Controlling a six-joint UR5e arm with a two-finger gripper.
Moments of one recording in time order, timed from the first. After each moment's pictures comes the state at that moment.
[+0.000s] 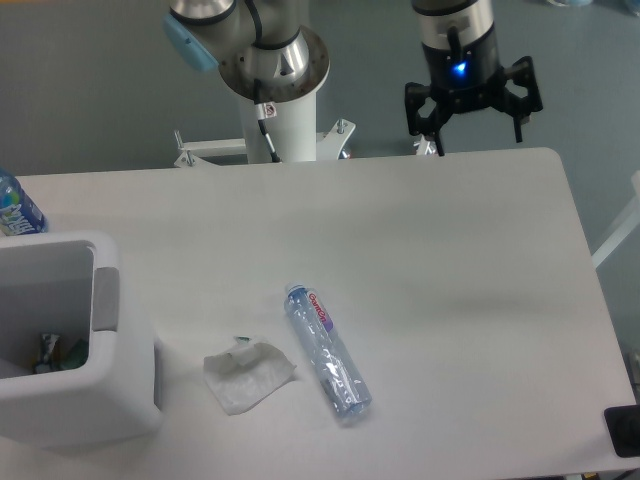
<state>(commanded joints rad) 2.72 -1.56 -1.64 -1.13 1.70 0.81</state>
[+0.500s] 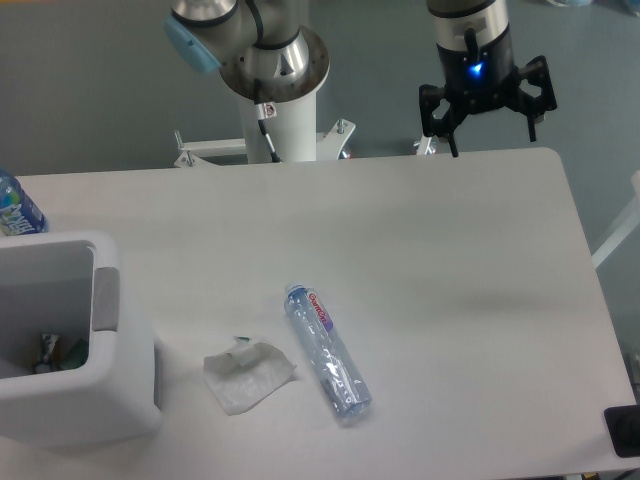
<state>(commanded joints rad) 2.72 -1.58 -1.65 -1.08 1.67 0.80</state>
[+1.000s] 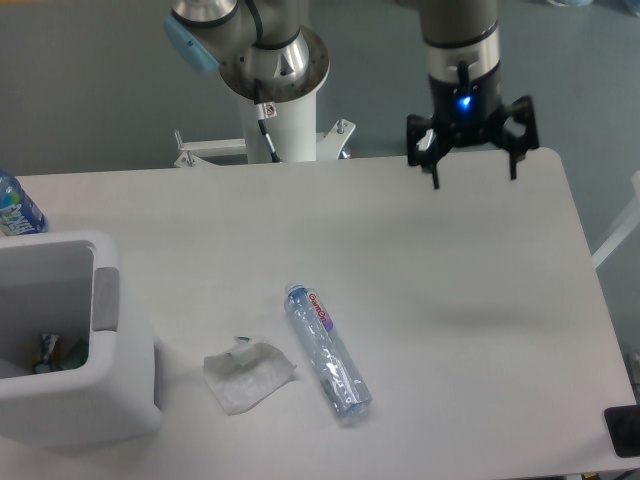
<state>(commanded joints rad) 2.61 -1.64 -1.71 -0.97 1.53 0.73</state>
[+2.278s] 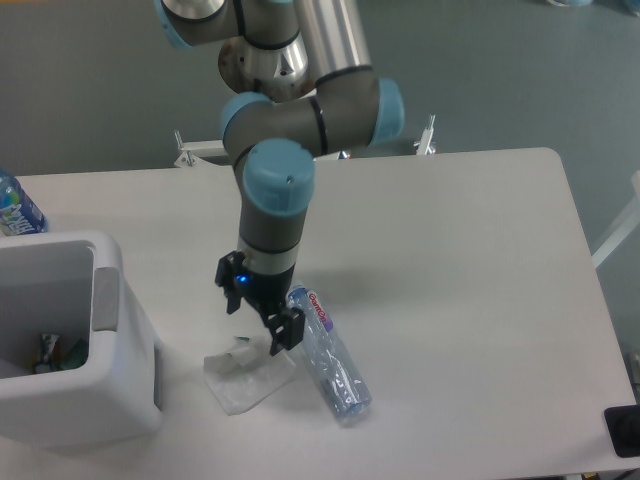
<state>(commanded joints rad) 2.25 -1.98 -1.75 -0.80 1.32 1.06</state>
